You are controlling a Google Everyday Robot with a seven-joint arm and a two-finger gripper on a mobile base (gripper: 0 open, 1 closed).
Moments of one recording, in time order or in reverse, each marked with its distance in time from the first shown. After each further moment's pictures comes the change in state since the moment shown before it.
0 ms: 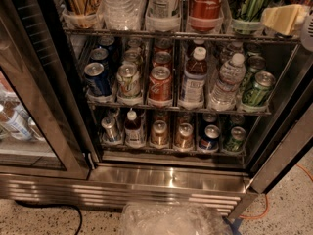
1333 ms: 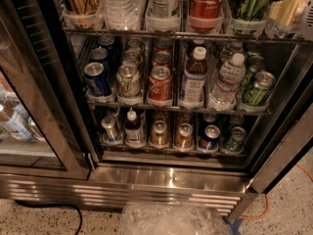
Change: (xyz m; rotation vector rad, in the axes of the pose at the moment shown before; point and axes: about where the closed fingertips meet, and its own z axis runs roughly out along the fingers) arm -0.012 -0.021 0.031 0.047 -0.006 -0.005
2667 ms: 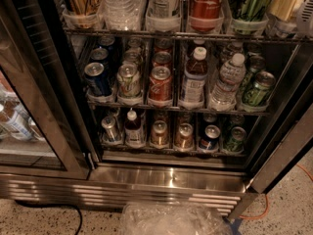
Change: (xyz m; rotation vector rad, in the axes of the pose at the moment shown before) arm -0.007 -0.016 0.027 0.044 -0.027 0.024
